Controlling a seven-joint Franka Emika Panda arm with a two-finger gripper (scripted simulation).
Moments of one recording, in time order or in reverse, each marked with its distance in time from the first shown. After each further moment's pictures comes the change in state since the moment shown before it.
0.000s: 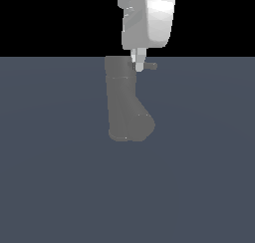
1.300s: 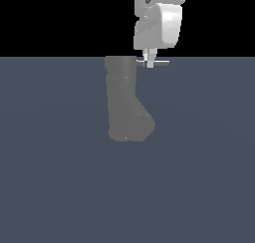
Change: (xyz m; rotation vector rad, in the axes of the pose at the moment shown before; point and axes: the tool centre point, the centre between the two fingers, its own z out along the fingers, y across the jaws) arm 0.049 -0.056 0.000 -0.006 -0.007 -0.004
